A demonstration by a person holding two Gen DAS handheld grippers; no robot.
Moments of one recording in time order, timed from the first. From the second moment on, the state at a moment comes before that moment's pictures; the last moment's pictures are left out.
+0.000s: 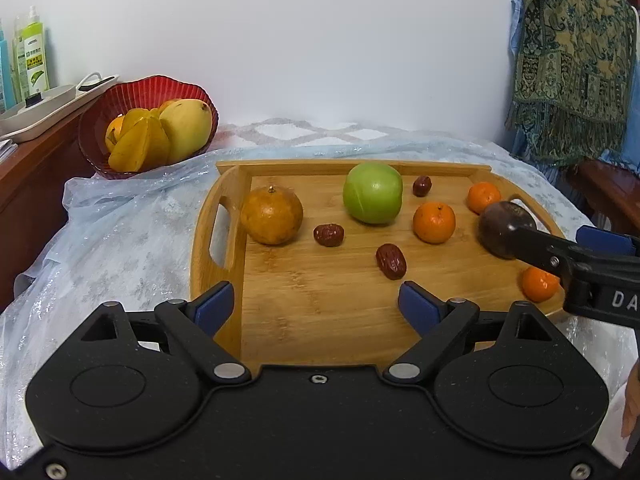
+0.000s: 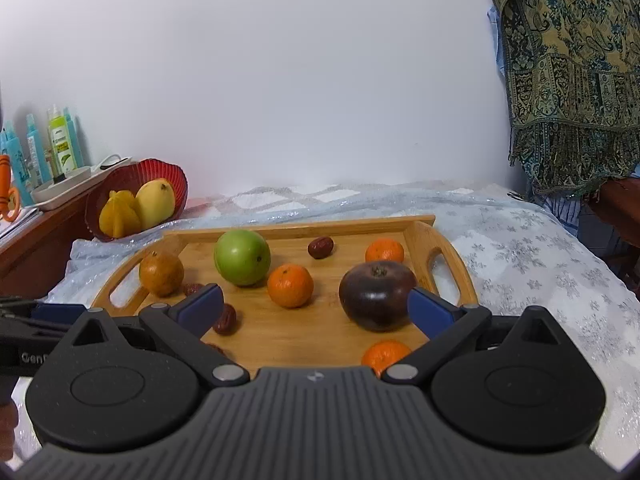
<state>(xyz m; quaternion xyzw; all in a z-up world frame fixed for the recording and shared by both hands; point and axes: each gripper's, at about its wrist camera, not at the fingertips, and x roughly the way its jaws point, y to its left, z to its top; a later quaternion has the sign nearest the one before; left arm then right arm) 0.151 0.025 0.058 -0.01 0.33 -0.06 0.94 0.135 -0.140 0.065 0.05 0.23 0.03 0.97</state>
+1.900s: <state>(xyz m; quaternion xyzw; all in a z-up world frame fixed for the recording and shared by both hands) 0.133 0.039 0.008 -0.01 0.41 -0.02 0.91 0.120 -0.113 0.001 -0.03 0.32 -0.03 0.95</state>
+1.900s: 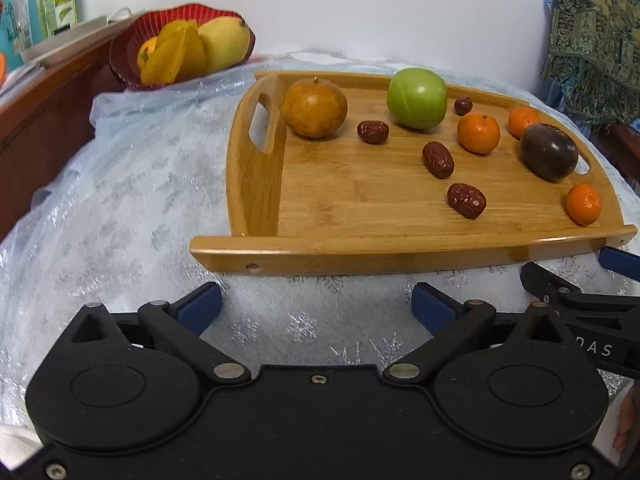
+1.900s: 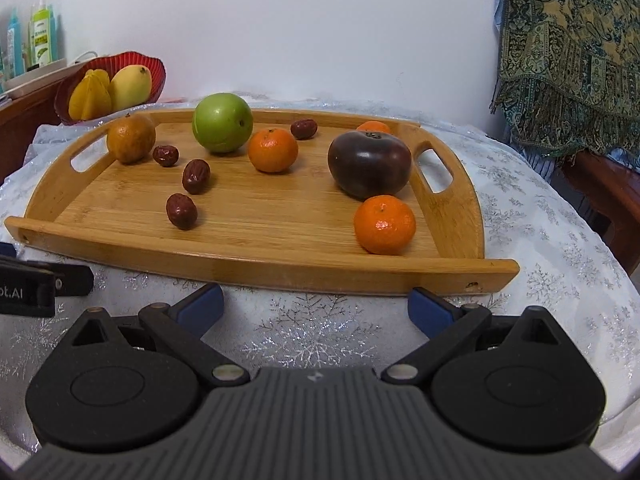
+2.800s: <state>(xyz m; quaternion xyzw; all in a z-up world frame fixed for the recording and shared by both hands) 0.135 0.033 0.004 0.00 0.40 -0.01 0.92 0.122 -0.113 -0.002 -0.02 0.32 -0.03 0.95</state>
